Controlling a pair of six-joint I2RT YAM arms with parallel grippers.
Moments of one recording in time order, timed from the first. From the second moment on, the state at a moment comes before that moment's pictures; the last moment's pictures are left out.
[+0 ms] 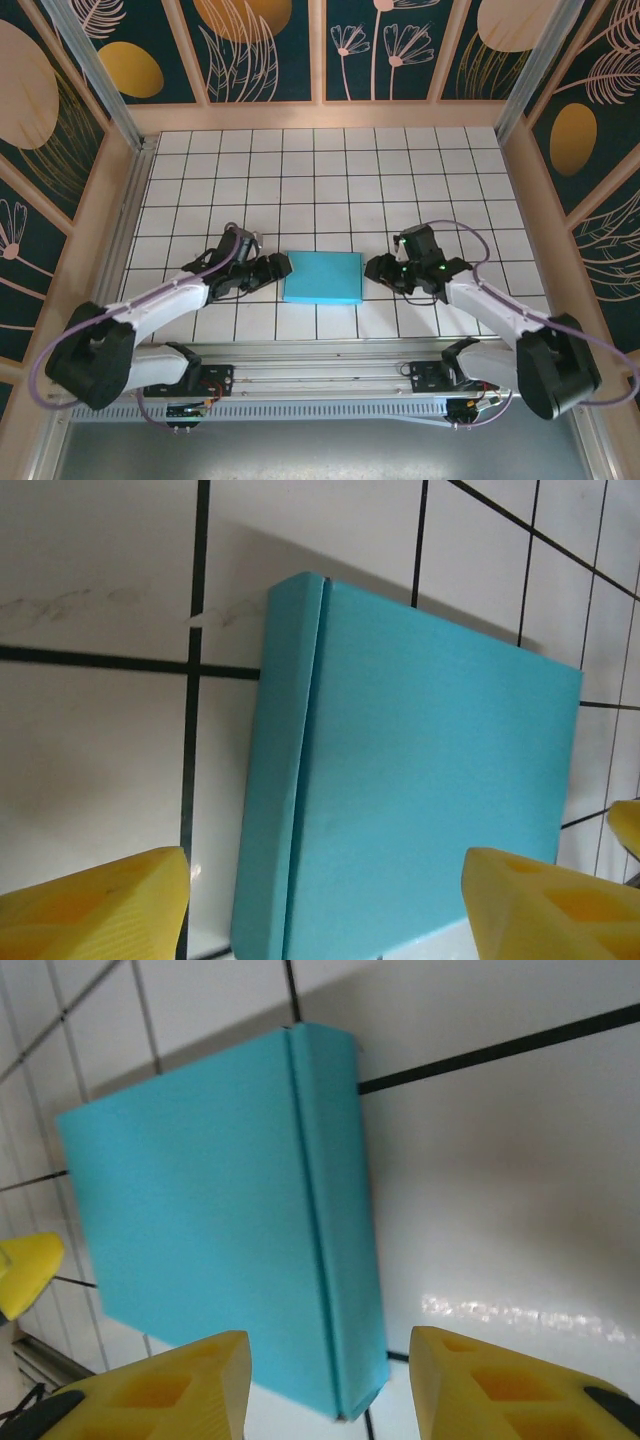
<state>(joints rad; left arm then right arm) -0.54 1.31 0.56 -0.13 0.31 -0.86 0.48 1.21 0.54 -0.30 -0.39 0.81</state>
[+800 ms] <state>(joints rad) -0.37 1.90 0.99 0.13 0.26 -0.84 0.38 1.86 0.91 0.19 -0.46 0.95</state>
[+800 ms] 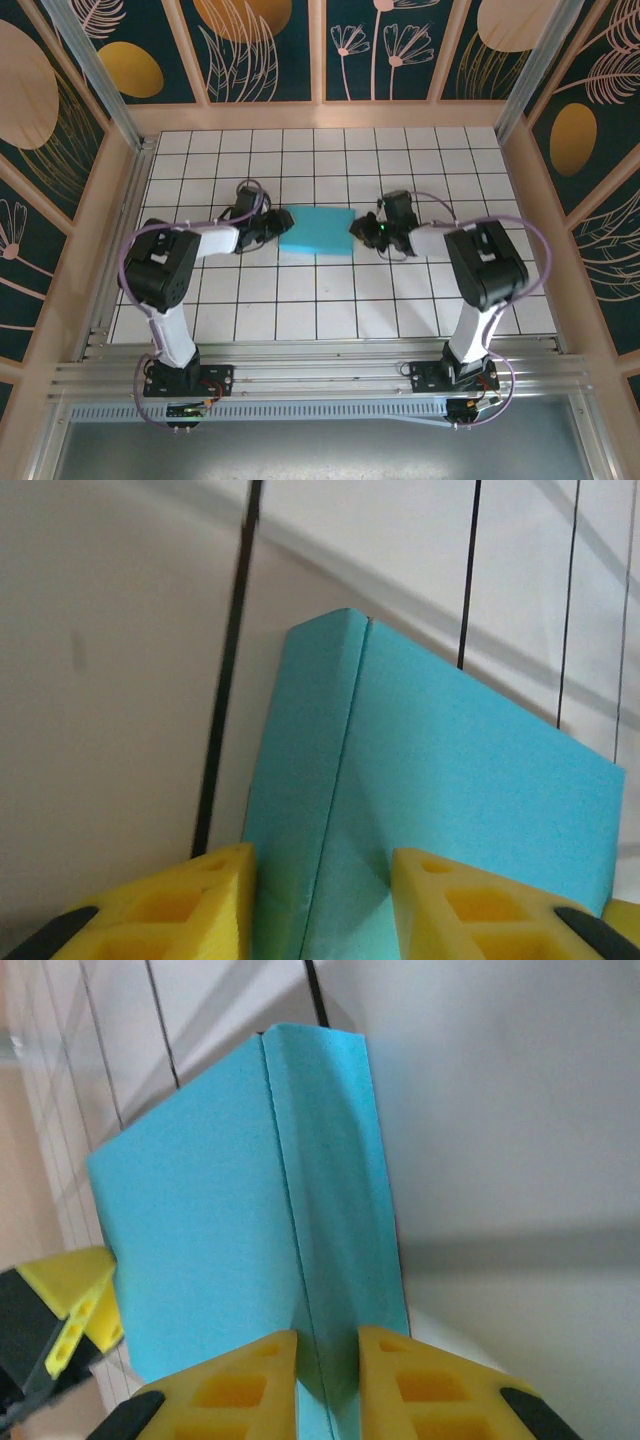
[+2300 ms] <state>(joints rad) -0.18 1.22 0.75 0.22 -0.06 -0.40 -0.17 1.20 0.65 0.16 -0.23 0.44</state>
